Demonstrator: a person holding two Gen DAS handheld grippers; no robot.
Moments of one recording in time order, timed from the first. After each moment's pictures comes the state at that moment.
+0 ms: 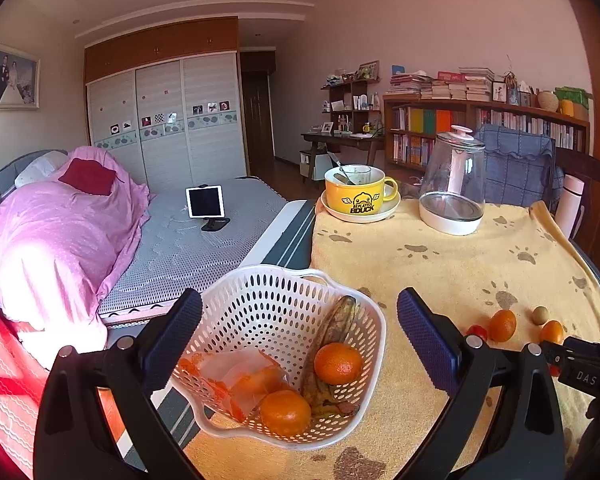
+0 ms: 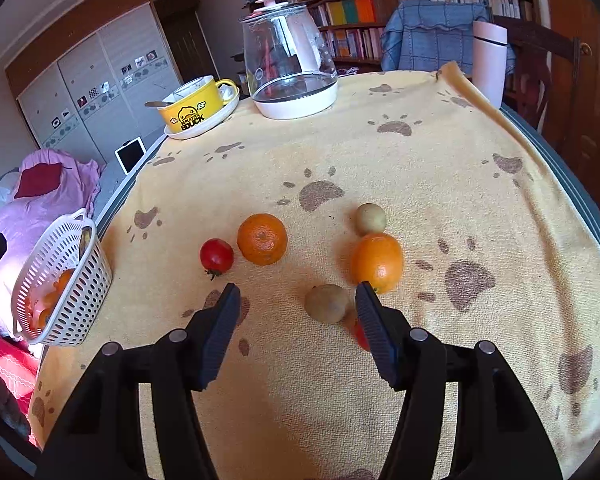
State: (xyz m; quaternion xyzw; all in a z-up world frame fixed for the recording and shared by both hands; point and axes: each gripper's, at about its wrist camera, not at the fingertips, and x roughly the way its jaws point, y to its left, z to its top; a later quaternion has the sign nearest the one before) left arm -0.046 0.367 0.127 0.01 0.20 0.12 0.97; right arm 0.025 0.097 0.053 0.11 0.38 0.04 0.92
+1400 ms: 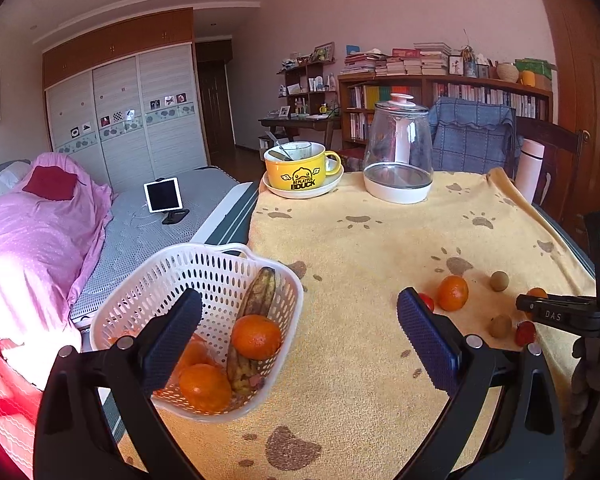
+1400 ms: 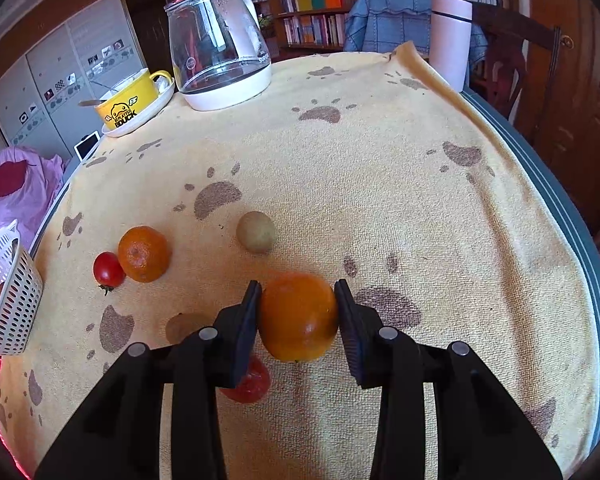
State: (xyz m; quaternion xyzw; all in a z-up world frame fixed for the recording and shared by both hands) left arm -0.041 0.306 0.105 0.04 0.24 0.03 0.97; right arm 0.056 0.038 0.030 0.09 0.41 -0.02 0.91
